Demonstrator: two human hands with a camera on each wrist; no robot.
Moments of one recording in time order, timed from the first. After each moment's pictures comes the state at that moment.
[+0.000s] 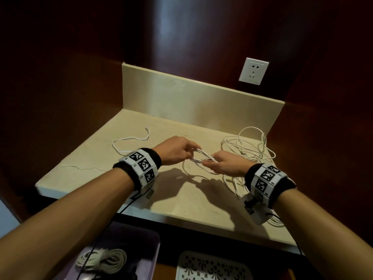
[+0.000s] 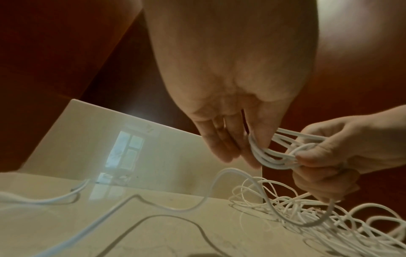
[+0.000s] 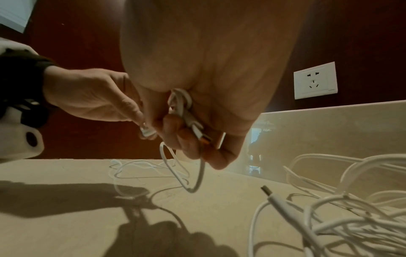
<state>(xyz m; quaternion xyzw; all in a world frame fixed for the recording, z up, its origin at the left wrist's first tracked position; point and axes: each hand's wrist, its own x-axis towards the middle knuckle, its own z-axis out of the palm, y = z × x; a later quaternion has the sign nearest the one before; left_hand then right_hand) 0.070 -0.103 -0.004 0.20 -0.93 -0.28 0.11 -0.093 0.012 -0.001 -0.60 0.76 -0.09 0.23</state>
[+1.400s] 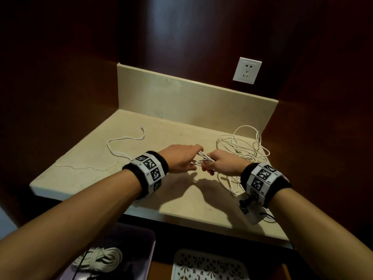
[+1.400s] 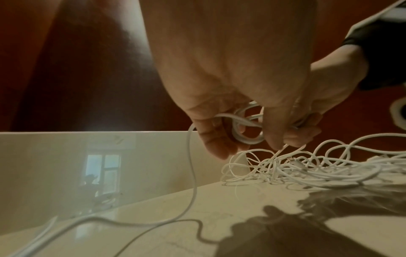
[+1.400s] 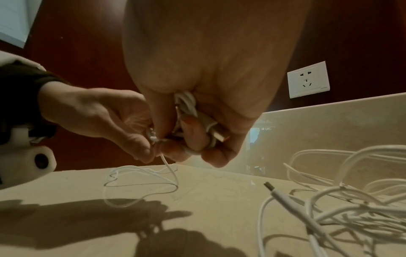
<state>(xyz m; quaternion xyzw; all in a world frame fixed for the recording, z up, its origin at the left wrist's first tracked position) 0.048 -0.087 -0.022 0.15 -0.99 -0.06 0.03 -0.096 0.020 -0.001 -0.61 0.75 -0.10 0.23</state>
